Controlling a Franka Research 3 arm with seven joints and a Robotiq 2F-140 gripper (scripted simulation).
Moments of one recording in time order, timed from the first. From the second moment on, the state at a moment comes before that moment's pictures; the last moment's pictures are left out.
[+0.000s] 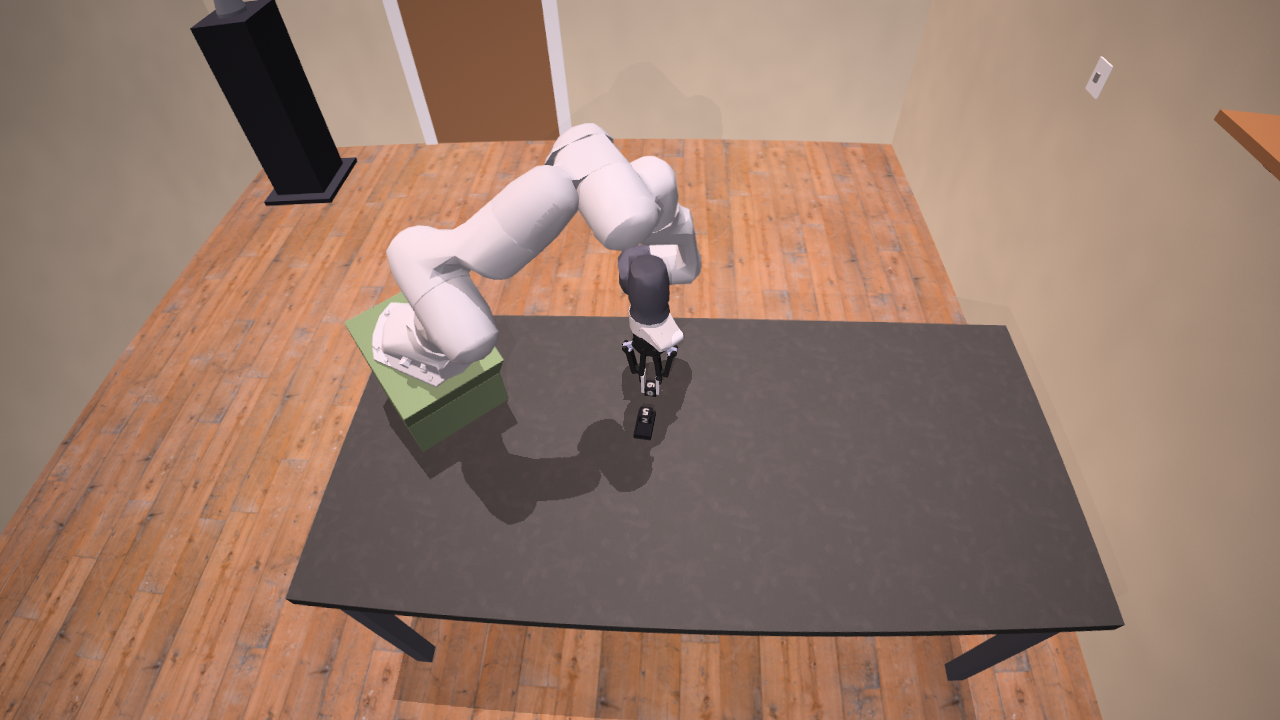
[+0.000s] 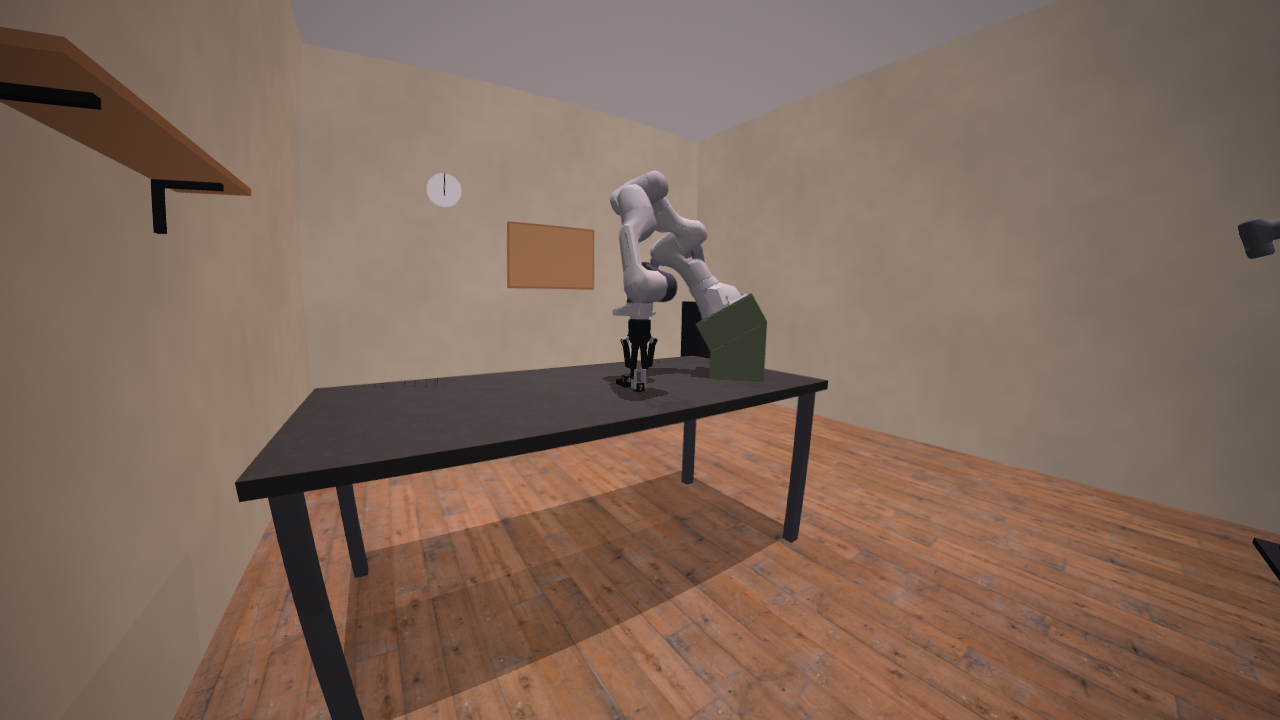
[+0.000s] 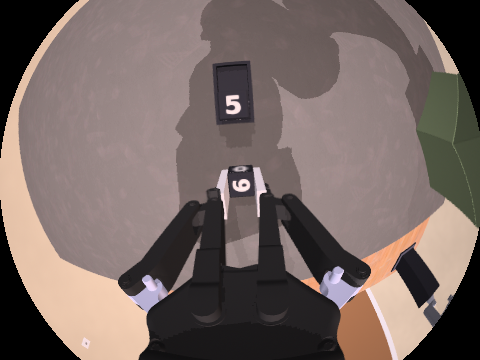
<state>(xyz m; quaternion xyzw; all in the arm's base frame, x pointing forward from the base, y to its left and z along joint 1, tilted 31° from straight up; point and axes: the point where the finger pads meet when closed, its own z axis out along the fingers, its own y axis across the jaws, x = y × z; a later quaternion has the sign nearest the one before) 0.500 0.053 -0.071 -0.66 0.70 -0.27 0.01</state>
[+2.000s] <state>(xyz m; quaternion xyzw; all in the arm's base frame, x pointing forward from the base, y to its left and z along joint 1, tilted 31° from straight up) 0.446 -0.022 0.062 -0.66 0.71 -0.27 0.01</state>
